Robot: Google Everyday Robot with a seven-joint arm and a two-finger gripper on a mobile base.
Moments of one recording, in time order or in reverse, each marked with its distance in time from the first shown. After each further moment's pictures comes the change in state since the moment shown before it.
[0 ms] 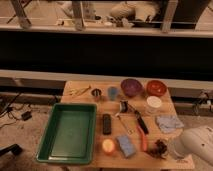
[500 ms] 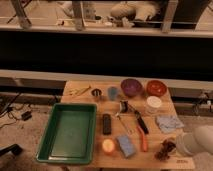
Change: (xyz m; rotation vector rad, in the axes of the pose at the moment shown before) arm 0.012 -0.013 -0.057 0.068 -0.061 0.023
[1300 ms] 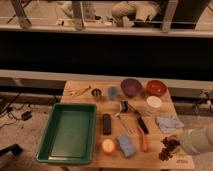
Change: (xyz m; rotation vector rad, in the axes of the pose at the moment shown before) arm -0.044 -0.001 -0.059 0.066 -0.094 -0.126
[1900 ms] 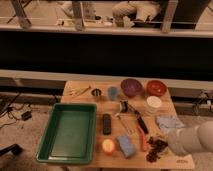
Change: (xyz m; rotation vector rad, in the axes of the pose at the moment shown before) arm -0.080 0.007 -0.012 -0.009 -0.090 -0.189
